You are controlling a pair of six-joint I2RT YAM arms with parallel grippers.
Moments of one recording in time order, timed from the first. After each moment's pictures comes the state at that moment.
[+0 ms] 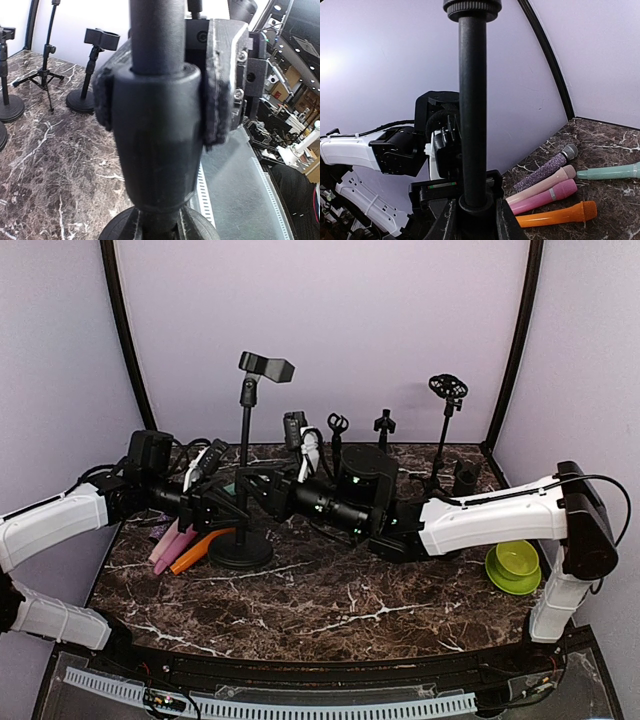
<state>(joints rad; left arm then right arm) -0.44 1.19 0.86 -0.24 1.19 0.10 1.19 1.77 1.26 0.63 -0.01 0.46</state>
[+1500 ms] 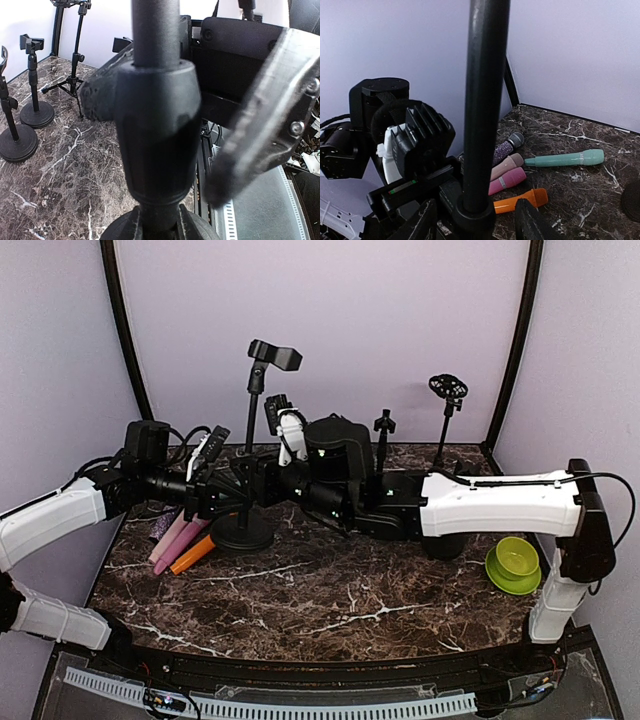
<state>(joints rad) -0.44 1.19 0.91 -0.22 1.05 0.10 1.24 1.79 1.53 0.16 0.30 0.37</state>
